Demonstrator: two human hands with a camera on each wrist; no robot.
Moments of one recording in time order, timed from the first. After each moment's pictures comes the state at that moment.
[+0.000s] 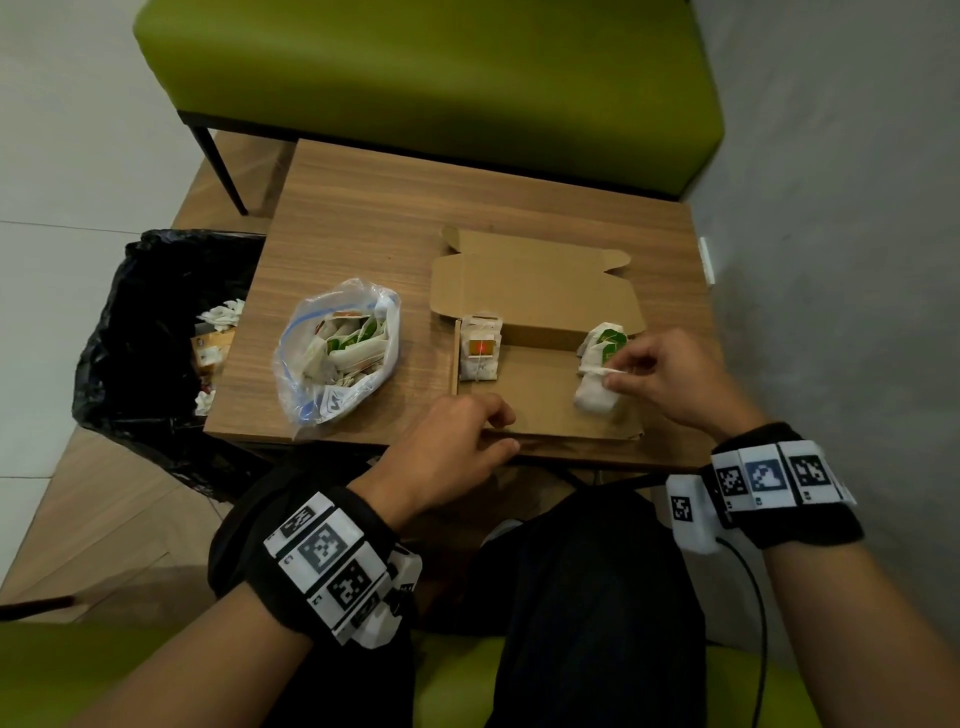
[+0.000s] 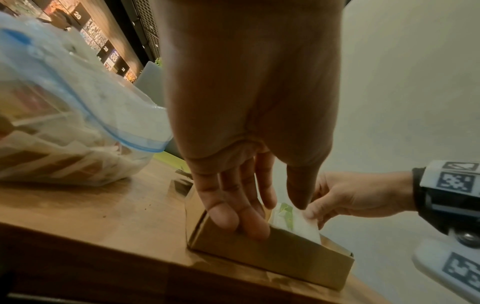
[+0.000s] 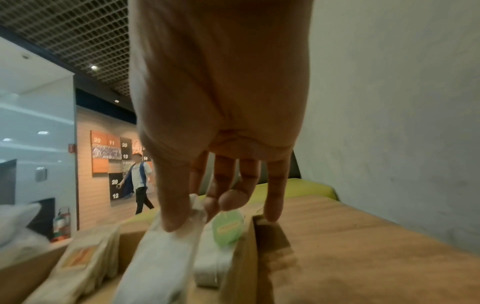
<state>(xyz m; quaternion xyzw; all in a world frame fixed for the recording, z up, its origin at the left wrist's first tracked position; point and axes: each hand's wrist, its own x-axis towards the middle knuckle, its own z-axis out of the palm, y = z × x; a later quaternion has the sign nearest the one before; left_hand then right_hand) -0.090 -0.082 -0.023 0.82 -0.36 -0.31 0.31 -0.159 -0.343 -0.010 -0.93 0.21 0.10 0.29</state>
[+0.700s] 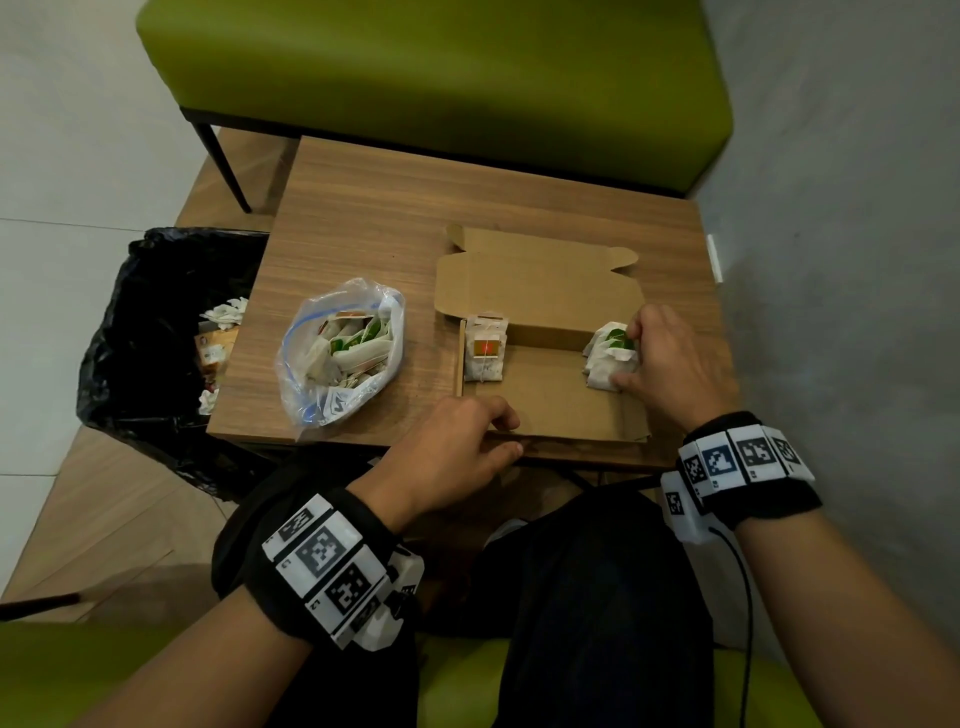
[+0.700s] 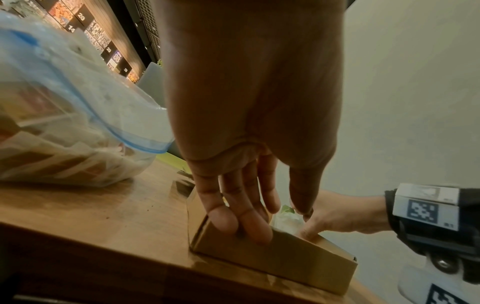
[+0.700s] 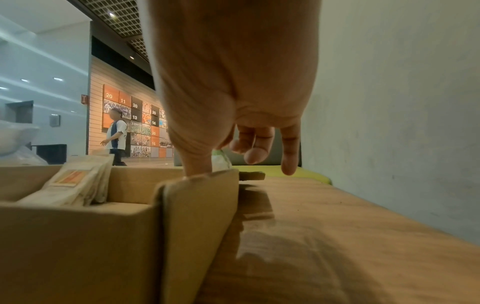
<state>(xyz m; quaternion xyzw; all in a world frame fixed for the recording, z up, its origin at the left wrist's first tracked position) -0.087 -0.081 -0.027 0.82 -0.37 -0.32 0.30 -0.144 -0.340 -0.031 -0.96 0.25 0.06 0.12</state>
